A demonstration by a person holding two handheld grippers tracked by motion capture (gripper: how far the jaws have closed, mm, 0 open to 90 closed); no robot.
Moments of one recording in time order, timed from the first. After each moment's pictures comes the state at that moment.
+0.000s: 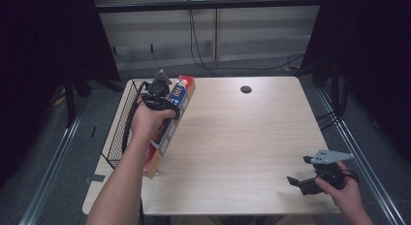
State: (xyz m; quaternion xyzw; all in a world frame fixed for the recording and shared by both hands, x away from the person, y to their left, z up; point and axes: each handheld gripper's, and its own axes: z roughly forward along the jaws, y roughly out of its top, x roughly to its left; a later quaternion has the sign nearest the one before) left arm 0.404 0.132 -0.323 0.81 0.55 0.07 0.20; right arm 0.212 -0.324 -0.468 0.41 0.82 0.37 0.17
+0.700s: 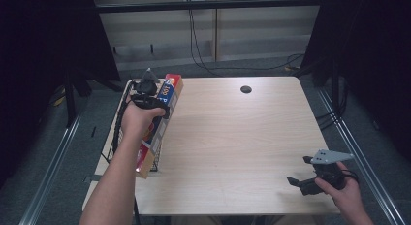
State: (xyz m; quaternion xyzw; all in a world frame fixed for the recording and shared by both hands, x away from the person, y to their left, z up) left arm 0.406 0.157 -0.317 0.79 0.58 0.09 0.19; right arm 0.212 -0.323 -0.468 0.41 0.82 0.37 0.17
